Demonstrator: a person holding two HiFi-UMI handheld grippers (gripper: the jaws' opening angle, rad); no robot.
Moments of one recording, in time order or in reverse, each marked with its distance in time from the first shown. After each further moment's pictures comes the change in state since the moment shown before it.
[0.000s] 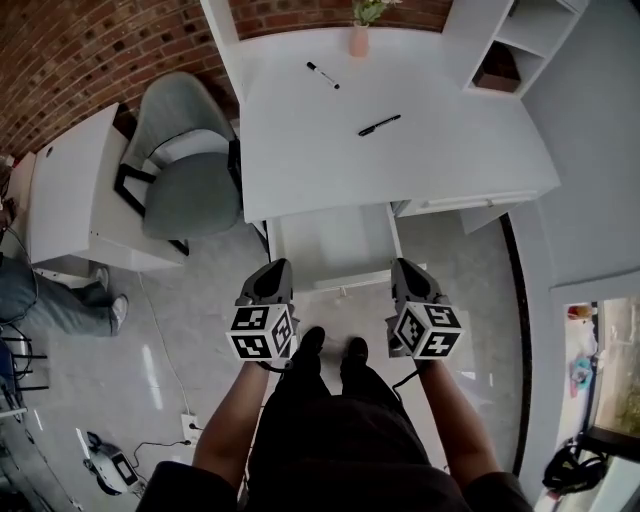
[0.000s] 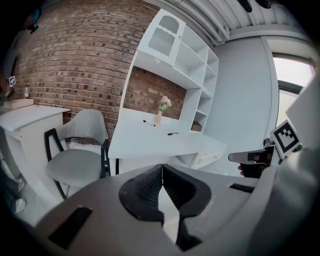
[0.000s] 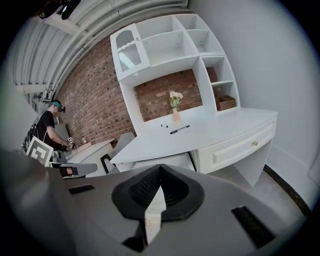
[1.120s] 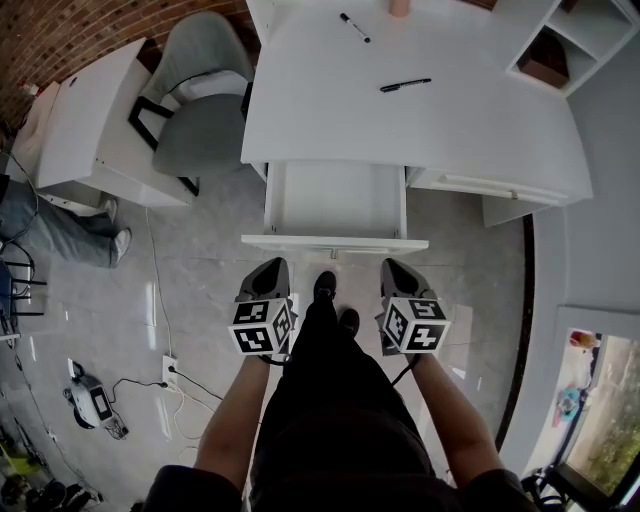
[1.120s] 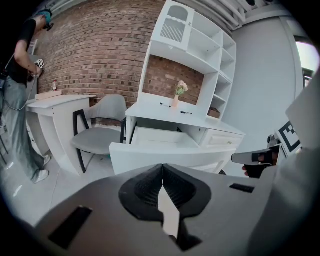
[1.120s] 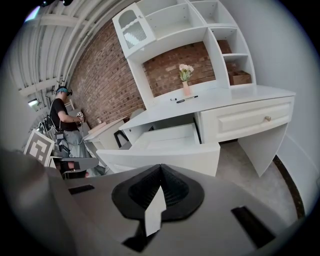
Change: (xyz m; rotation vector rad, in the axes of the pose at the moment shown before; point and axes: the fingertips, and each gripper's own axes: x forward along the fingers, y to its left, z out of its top) left arm -0.025 -0.024 -0.118 -0.112 0.113 0.250; right arm 0.002 -0.027 -0.104 -0.072 0.240 0.169
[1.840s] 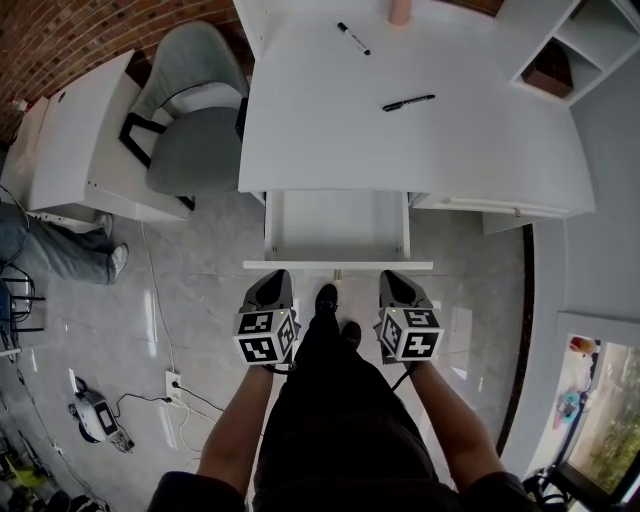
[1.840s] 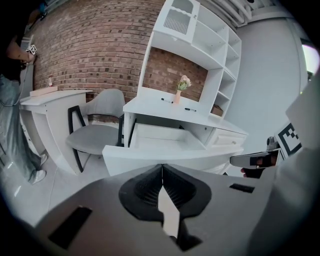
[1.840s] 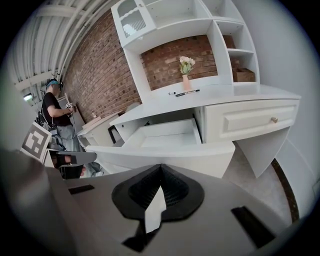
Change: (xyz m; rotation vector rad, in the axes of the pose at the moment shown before) left arm 0.042 0.017 0.015 -0.009 0.050 -0.018; right arm 0.044 -0.007 0.008 -0.021 0.060 -0.045
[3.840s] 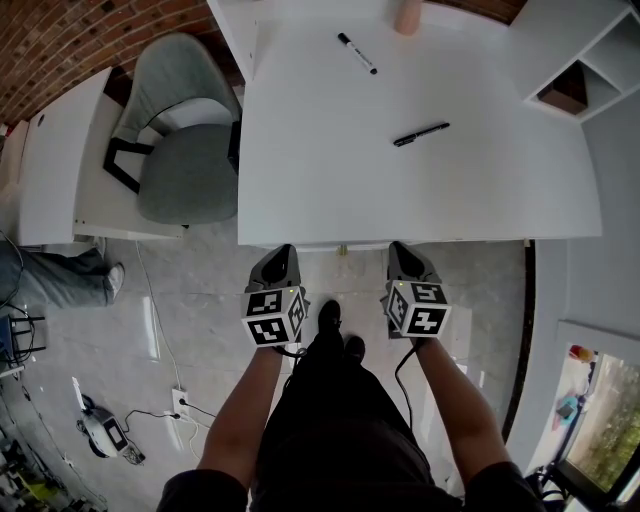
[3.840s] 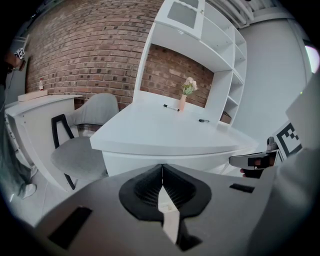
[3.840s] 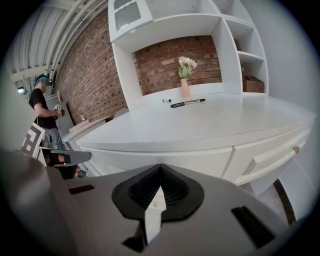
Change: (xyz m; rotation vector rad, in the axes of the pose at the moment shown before) left arm 0.116 0.029 0.109 0.021 -0.058 -0.017; right arm 0.109 -0.036 0.114 -0.023 -0.063 -0.083
